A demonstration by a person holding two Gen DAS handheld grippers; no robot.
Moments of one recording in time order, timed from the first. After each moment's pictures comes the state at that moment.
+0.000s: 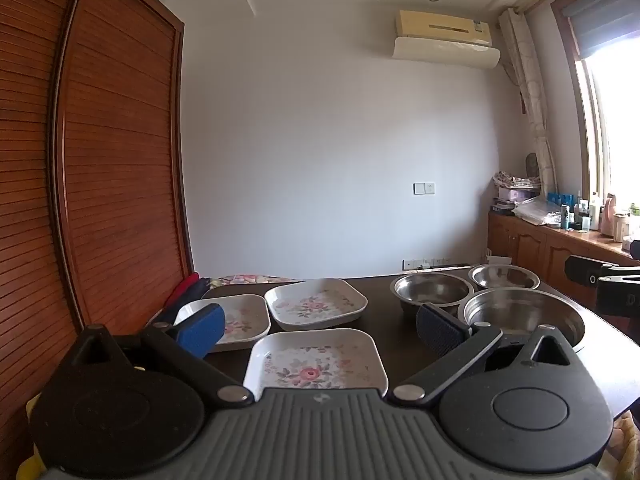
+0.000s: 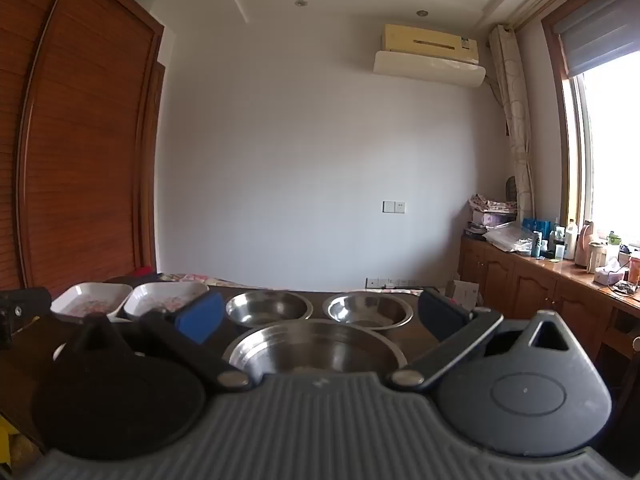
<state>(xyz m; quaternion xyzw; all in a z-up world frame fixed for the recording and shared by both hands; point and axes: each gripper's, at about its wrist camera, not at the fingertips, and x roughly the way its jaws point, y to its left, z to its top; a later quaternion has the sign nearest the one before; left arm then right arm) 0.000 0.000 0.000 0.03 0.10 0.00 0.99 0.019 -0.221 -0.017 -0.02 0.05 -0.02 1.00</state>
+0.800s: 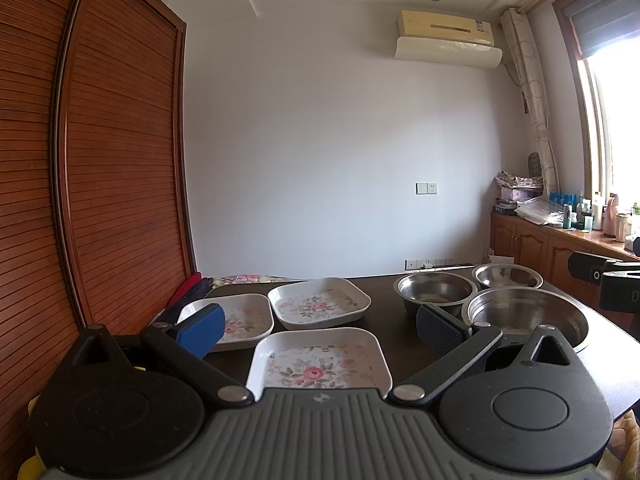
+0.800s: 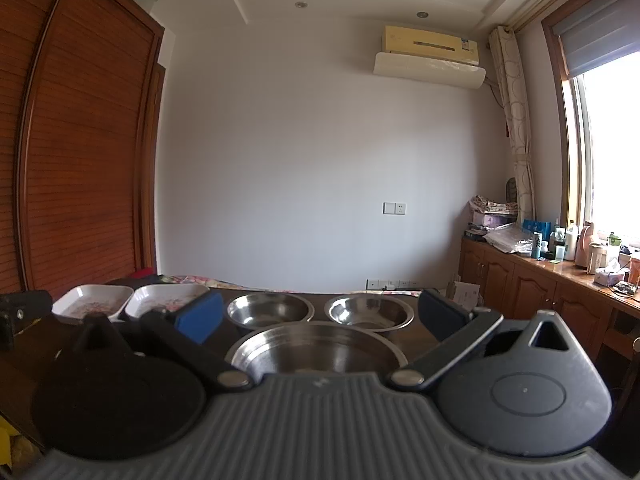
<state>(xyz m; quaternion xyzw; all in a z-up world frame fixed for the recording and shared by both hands) -0.001 0.003 0.001 0.03 0.10 0.00 0.99 0.018 -0.218 -0.017 -0.02 0.05 -0.02 1.00</state>
